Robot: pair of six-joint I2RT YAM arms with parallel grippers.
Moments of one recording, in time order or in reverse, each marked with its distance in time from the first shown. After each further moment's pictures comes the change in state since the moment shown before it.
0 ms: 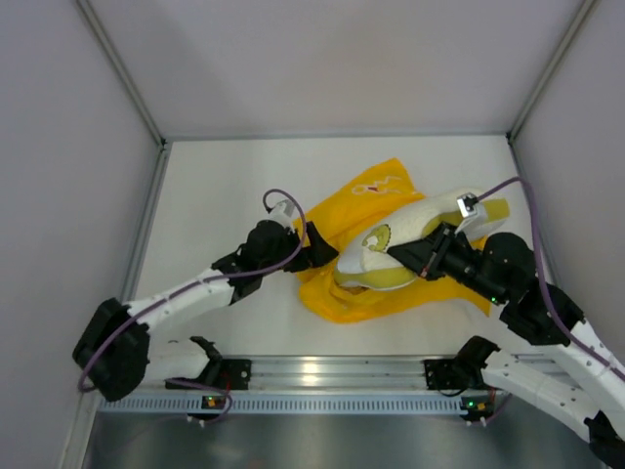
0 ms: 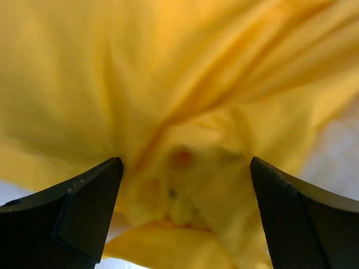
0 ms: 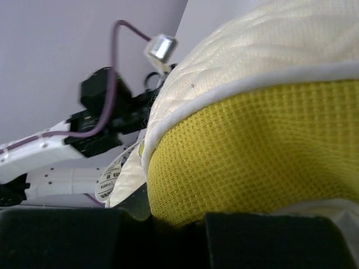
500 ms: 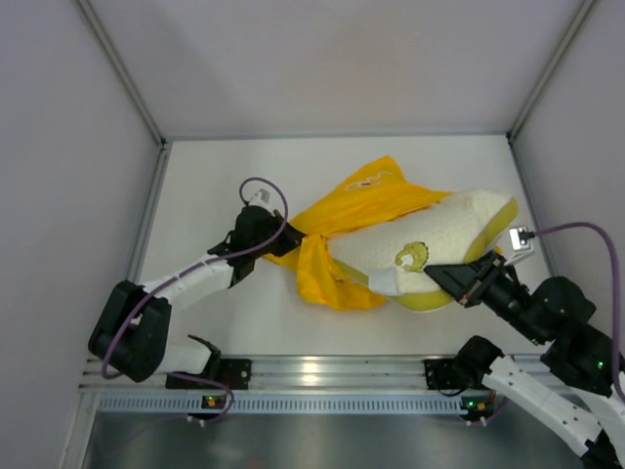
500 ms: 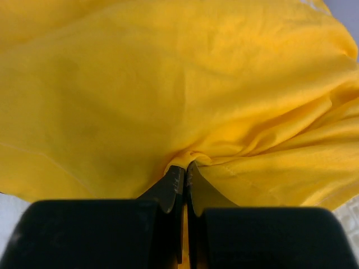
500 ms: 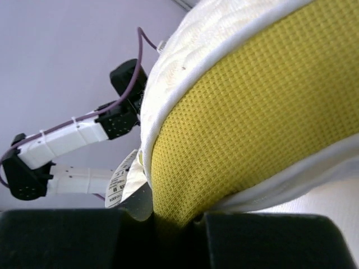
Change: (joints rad) left arm 0.165 0.063 0.044 -0.021 -0.048 -0.076; right arm -0.001 -0.323 -0.118 -0.118 0.095 0.078
